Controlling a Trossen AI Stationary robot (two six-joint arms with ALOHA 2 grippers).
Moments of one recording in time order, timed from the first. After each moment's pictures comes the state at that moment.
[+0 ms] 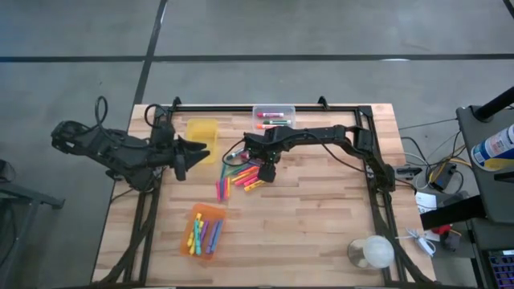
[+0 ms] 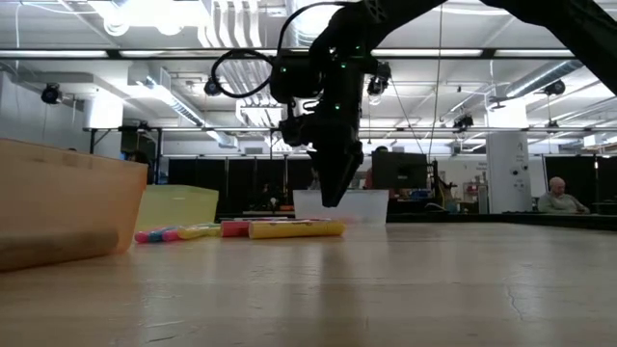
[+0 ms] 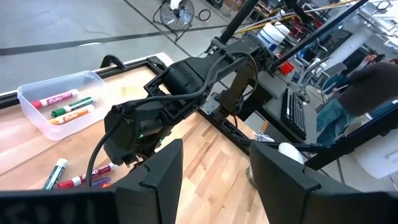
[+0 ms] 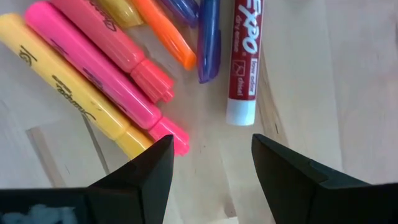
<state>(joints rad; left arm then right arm) -0.38 0.93 1.30 -0.69 -0.65 -0.84 -0.18 2.17 1.75 -0.99 0.00 0.10</state>
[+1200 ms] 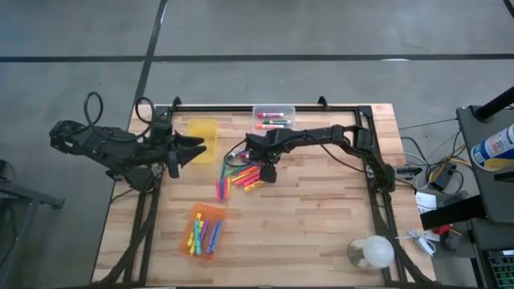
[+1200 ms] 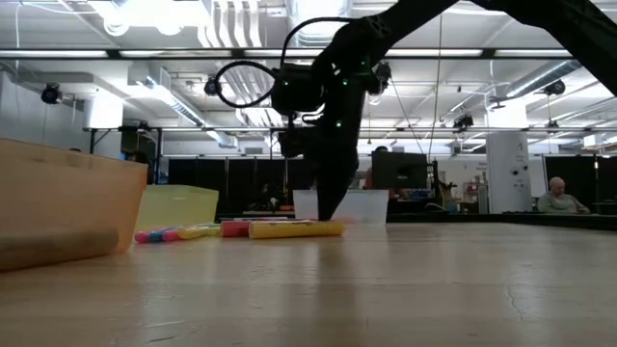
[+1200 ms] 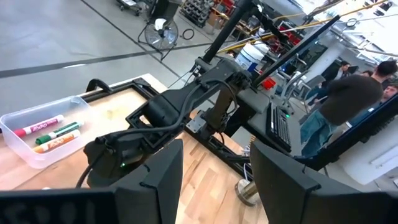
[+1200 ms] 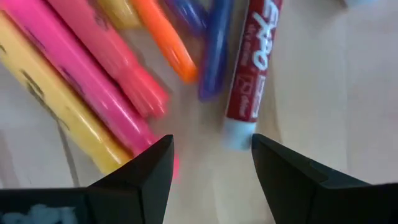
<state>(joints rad) -0.38 0.90 1.30 -0.59 -0.66 -0.73 -0.19 2.18 1.66 -0.84 0.00 -0.03</state>
